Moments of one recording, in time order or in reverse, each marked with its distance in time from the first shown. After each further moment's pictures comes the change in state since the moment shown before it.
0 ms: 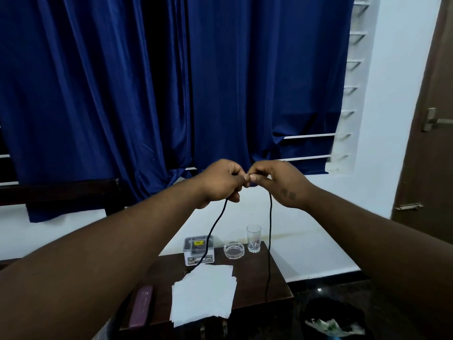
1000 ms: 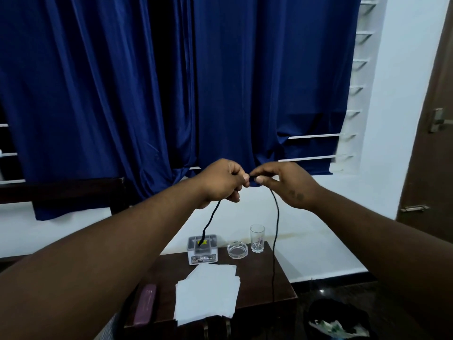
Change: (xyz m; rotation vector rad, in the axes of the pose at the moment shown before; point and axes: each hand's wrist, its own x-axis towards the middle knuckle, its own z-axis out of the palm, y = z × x) left_hand -0.007 -0.005 -0.007 -0.017 0.029 -0.007; right_hand 0.000 0.007 0.003 -0.060 0.027 0.013
